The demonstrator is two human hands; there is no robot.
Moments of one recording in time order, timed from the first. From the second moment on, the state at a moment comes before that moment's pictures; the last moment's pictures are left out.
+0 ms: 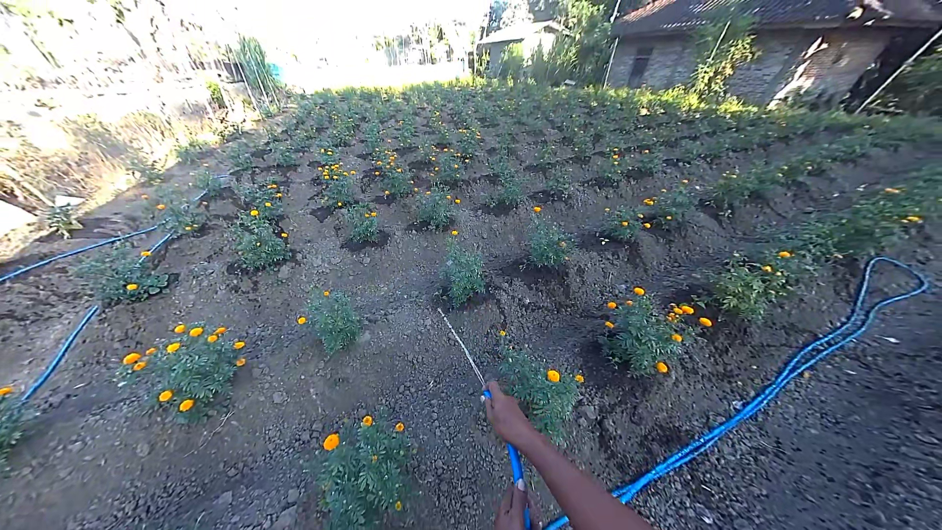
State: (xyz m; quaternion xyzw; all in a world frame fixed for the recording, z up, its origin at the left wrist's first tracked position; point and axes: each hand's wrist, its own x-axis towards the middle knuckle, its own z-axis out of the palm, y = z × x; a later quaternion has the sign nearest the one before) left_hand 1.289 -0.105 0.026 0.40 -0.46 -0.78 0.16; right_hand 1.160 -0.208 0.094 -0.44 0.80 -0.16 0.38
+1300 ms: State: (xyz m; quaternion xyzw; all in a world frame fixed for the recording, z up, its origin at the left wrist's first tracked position) left_hand 0.987 -0.253 0.058 0.49 -0.63 -0.59 0.08; right_hand 0.738 0.093 -0.100 -0.25 0.80 -0.17 0.51
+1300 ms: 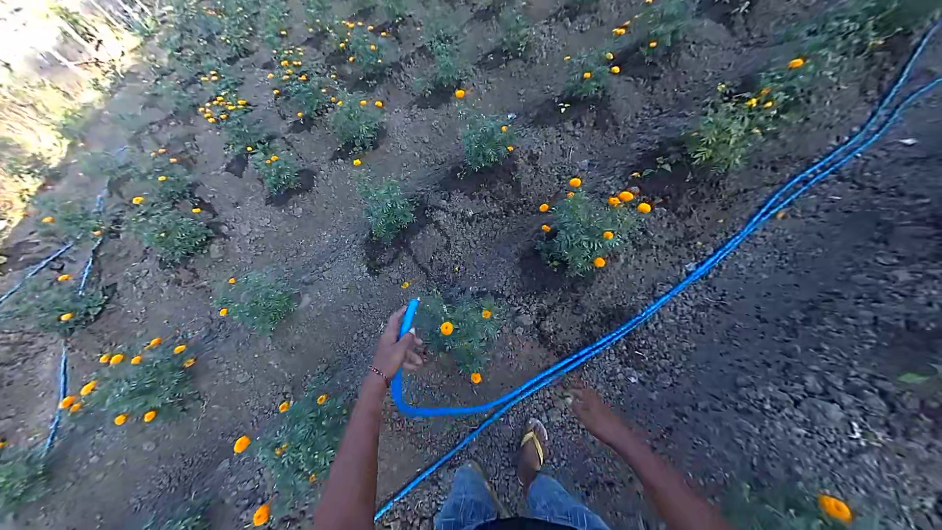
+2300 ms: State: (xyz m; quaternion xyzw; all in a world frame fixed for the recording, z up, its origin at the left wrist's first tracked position) left_hand 0.905 -0.437 0.010 0.54 -0.59 -0.59 0.10; right_hand 0.678 0.116 -0.193 0.09 0.79 -0.26 0.54
